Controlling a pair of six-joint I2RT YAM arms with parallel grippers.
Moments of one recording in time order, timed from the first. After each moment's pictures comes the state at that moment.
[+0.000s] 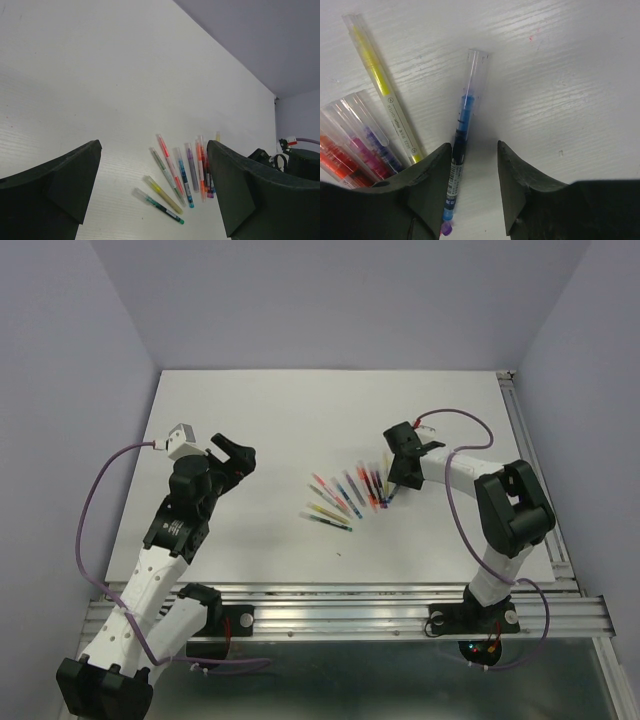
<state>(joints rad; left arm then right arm) -0.29 0.75 0.69 -0.26 -0.19 -0.78 0.44 1.79 1.11 -0.45 0.42 0.71</state>
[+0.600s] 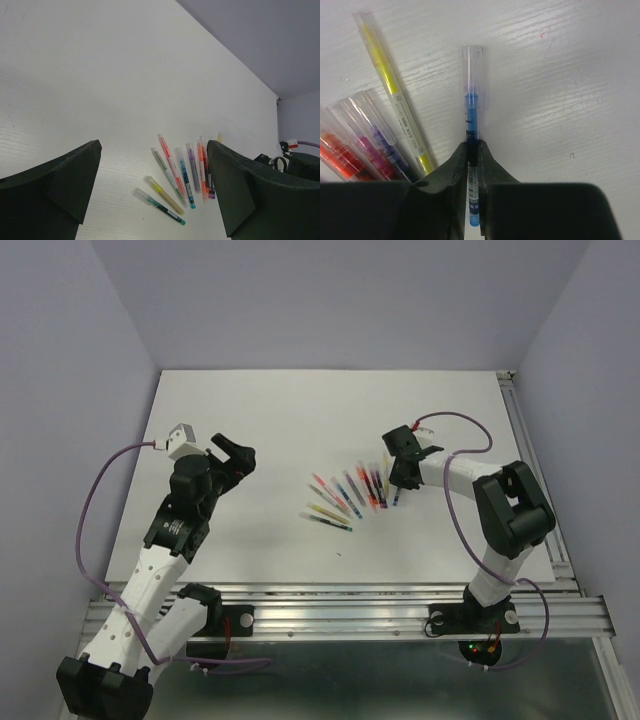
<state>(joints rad) -0.29 0.76 0.69 -0.26 -0.19 -0.78 0.45 1.79 1.07 -0.37 0.41 0.72</state>
